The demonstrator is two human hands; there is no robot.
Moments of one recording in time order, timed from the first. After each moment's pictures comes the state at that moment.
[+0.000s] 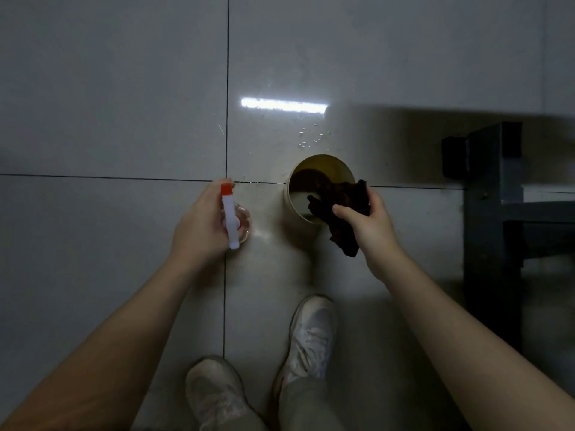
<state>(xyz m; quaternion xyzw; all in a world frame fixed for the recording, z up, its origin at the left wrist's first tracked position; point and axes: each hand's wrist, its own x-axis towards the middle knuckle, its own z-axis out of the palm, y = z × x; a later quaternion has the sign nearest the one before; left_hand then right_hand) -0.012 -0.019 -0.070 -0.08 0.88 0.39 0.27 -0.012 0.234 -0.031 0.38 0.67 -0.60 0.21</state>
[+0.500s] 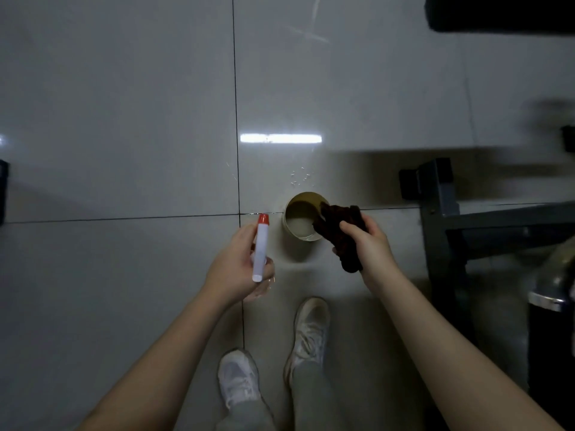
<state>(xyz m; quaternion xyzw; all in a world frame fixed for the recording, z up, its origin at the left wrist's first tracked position) 0.009 -0.004 0.086 -0.02 0.83 0.47 0.28 -0.002 0.223 0.107 0.41 0.63 -0.64 0.17</state>
